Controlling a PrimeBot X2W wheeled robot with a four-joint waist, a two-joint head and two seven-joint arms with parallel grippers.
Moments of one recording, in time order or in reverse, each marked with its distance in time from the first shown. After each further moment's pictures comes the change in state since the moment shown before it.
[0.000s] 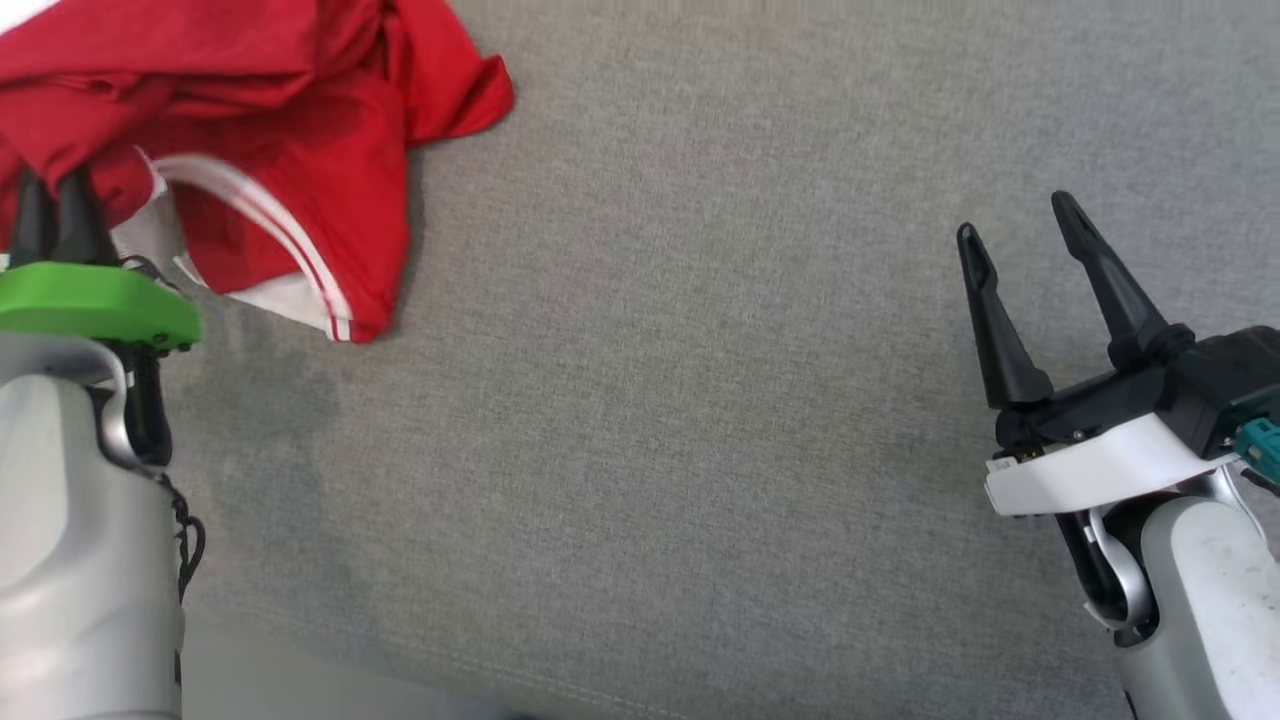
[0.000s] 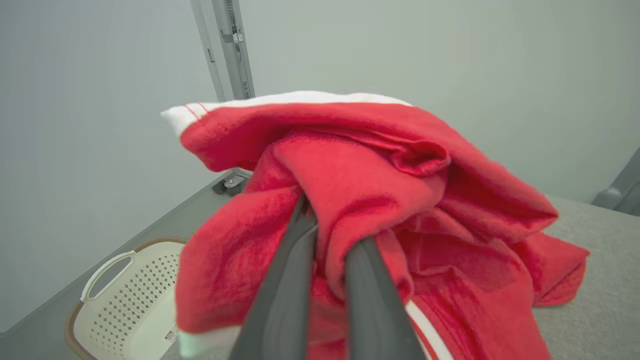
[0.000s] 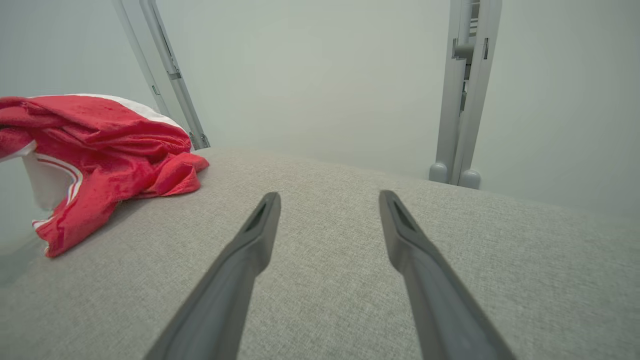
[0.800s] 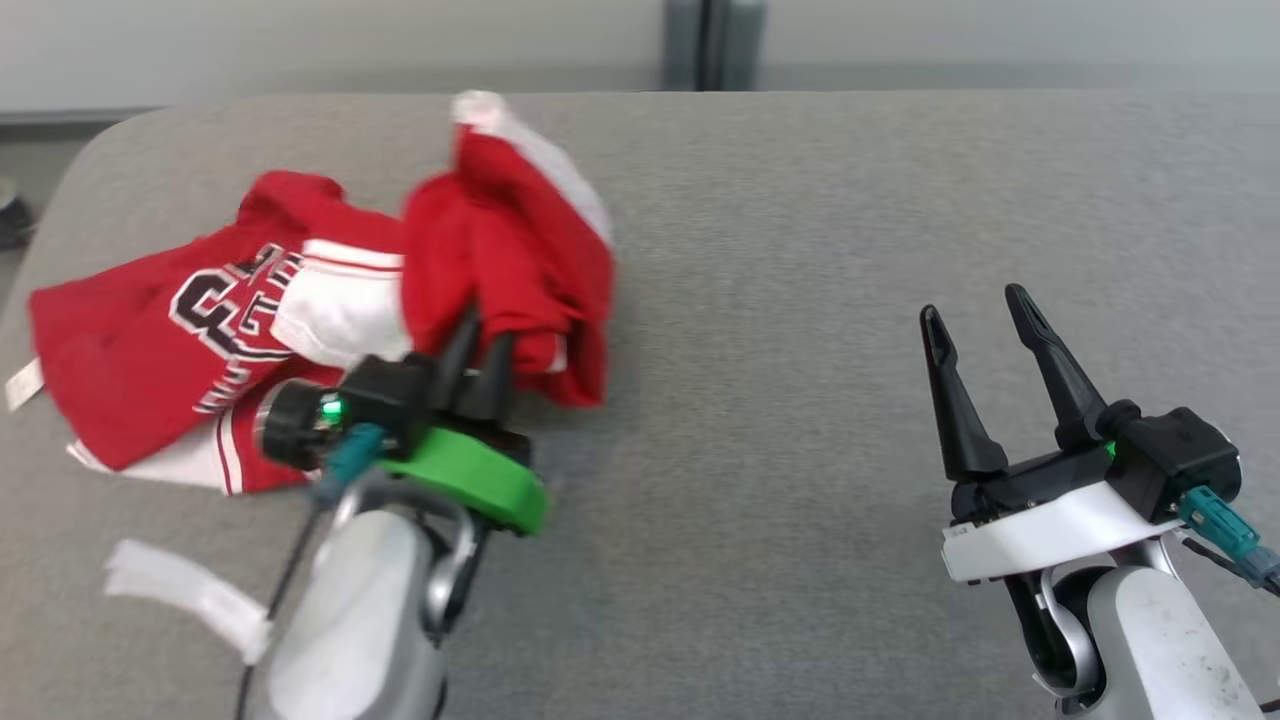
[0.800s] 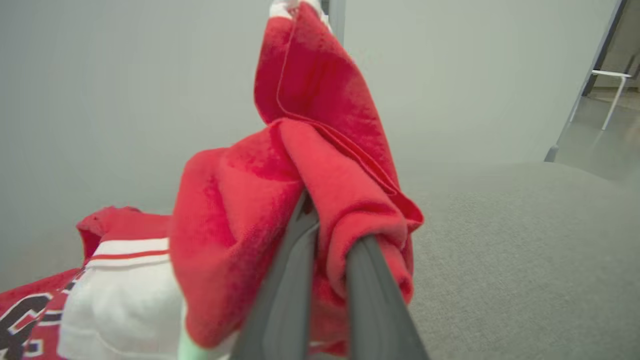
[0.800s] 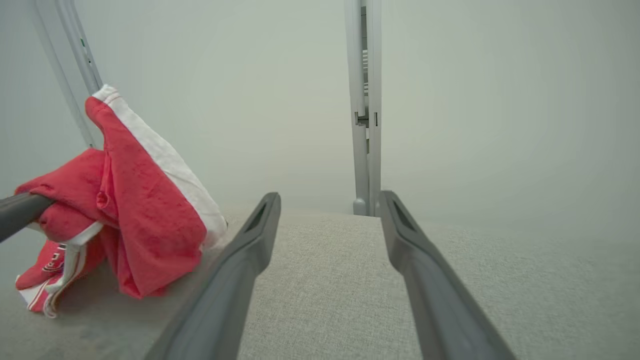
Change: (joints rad) left arm 0.325 -0.142 -0.426 -0.380 0.088 -0.038 0.071; right arm 0.107 0.109 -0.005 0.050 0.009 0.000 -0.043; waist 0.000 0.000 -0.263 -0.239
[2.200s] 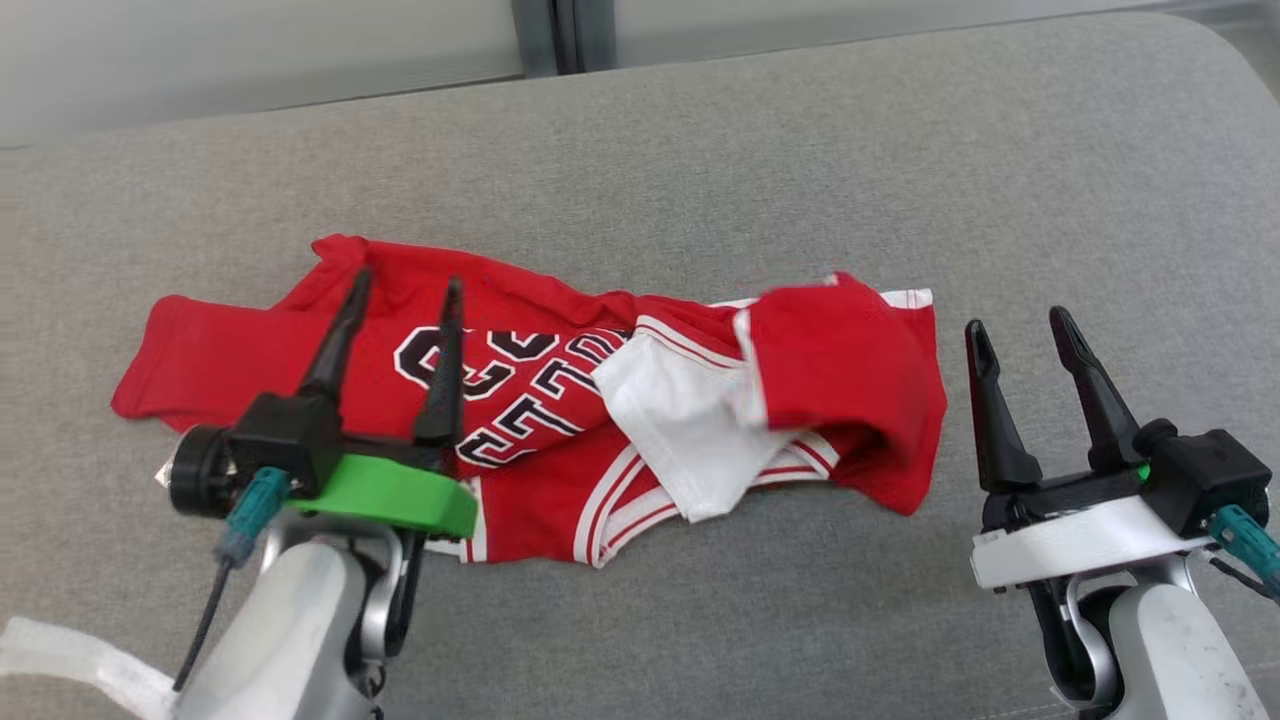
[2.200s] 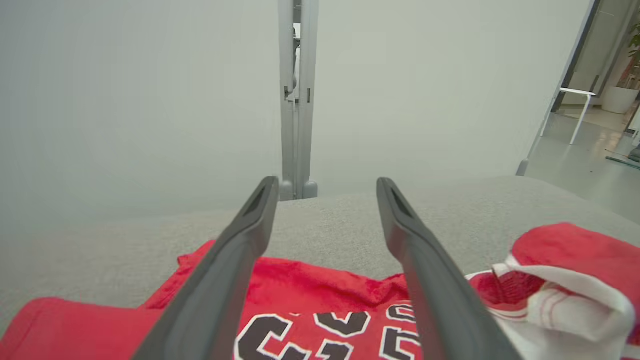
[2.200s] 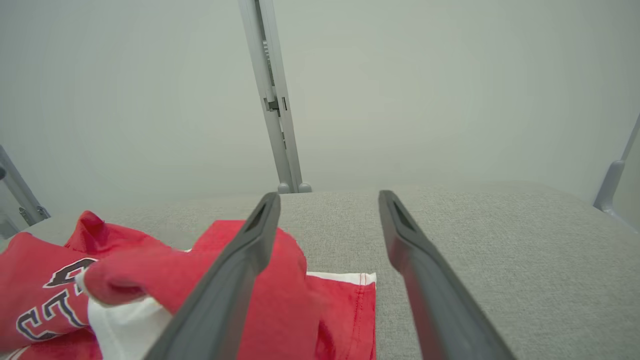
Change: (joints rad) left arm 0.024 0.183 -0.165 -0.122 -0.220 0.268 -0.071; right arm 0.023 0.028 -0.078 0.054 0.006 0.000 -0.041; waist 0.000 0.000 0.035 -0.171
